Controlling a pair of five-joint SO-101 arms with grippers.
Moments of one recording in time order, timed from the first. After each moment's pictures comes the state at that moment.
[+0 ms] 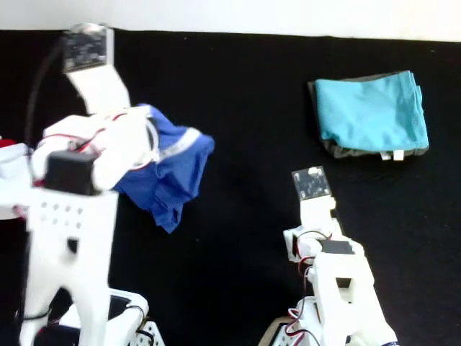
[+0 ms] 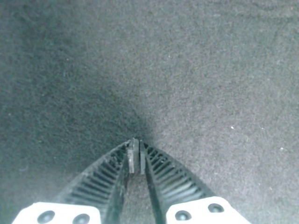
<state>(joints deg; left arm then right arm) 4.5 -31.2 8.0 71.8 -10.2 -4.3 -43.0 82.3 33.5 15.5</state>
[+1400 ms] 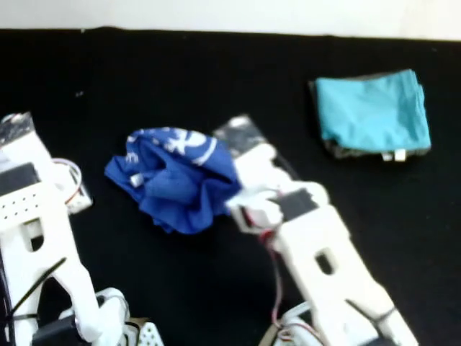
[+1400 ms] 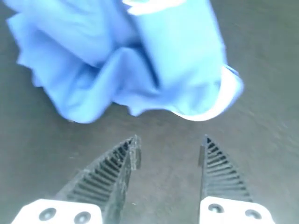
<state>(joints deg) -32.2 -28.8 37.0 70.5 -19.8 -34.3 -30.1 39.0 61.8 10.5</state>
